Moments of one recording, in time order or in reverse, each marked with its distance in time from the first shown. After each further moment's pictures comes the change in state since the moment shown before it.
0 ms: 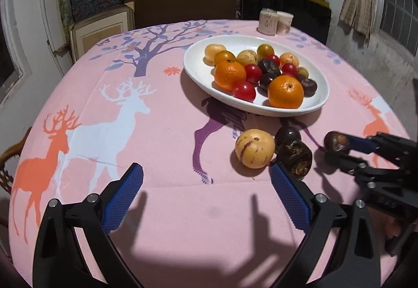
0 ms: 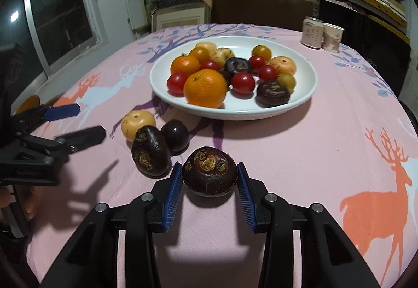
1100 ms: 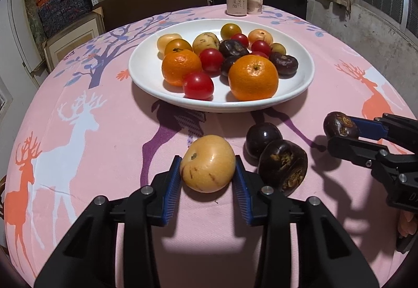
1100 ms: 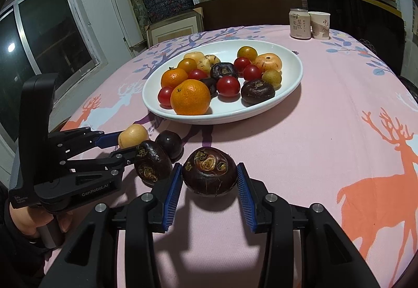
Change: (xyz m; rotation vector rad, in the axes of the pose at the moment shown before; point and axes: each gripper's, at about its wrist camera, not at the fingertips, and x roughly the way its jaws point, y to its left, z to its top) left arm 0.037 -0.039 0.008 0.127 0.032 -0.059; right arm -0.006 -0.023 -0.002 0.118 -0.032 0.064
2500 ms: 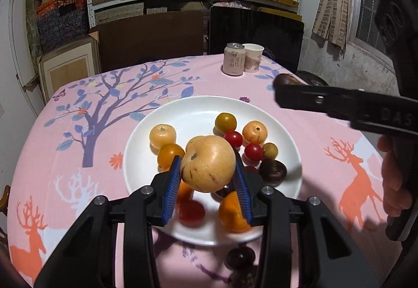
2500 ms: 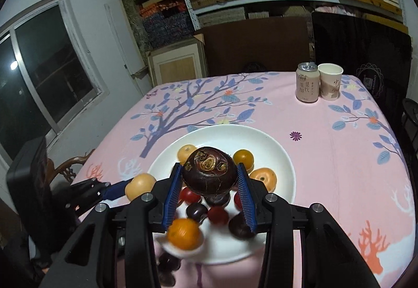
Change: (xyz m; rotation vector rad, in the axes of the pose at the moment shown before) left arm -0.008 0.009 0.118 -0.054 -0.152 -0.076; right arm 0.007 -0.028 0.172 0.016 -0.067 0.028
